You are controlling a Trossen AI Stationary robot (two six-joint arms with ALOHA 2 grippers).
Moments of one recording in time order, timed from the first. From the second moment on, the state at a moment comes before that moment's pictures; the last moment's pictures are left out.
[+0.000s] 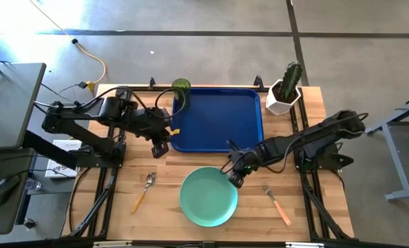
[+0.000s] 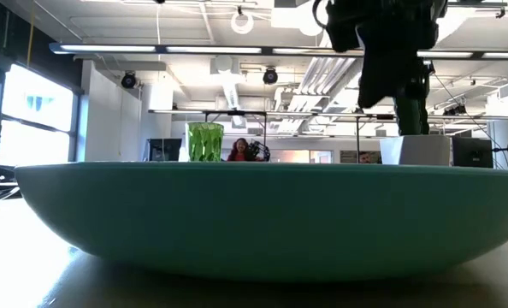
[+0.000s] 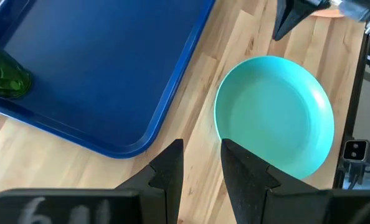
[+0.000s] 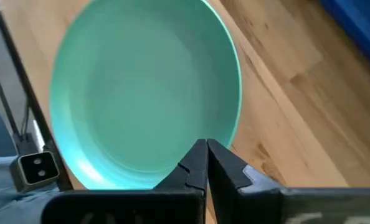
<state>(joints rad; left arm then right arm) -0.11 1.32 1.55 -1.21 -0.14 -0.49 0.28 1.52 1.05 -0.55 -0.02 0.90</state>
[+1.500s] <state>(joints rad) -0.12 1.32 1.55 -1.21 -0.15 -0.49 0.27 1.79 1.05 -0.47 -0.02 1.00</state>
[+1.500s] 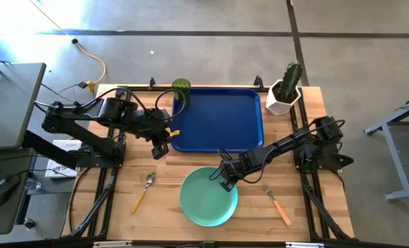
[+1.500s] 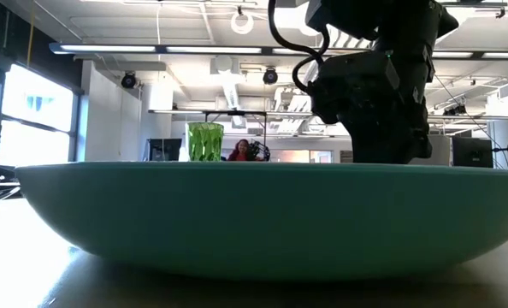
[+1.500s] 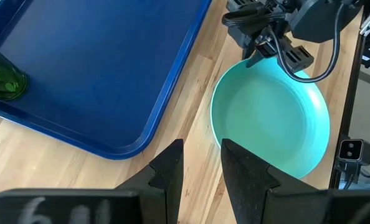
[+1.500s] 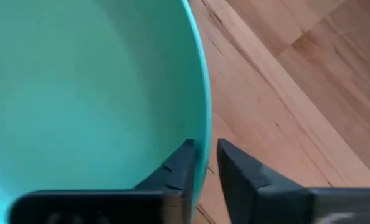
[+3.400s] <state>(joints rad) -0.12 1.32 1.55 -1.21 -0.14 -0.49 -0.16 1.48 1.05 -0.51 -0.03 0.59</state>
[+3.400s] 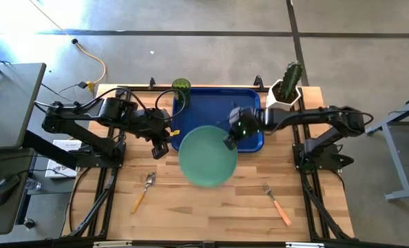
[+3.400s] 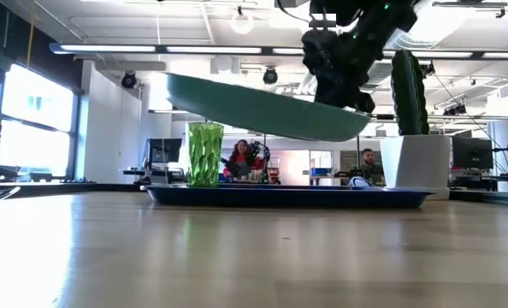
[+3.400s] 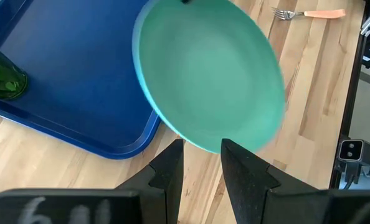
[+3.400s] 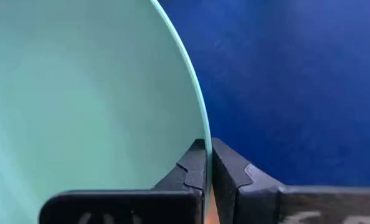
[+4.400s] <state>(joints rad) 0.00 1.32 1.55 -1.21 -0.15 -0.50 -0.62 1.61 1.05 -0.54 -0.11 0.72</state>
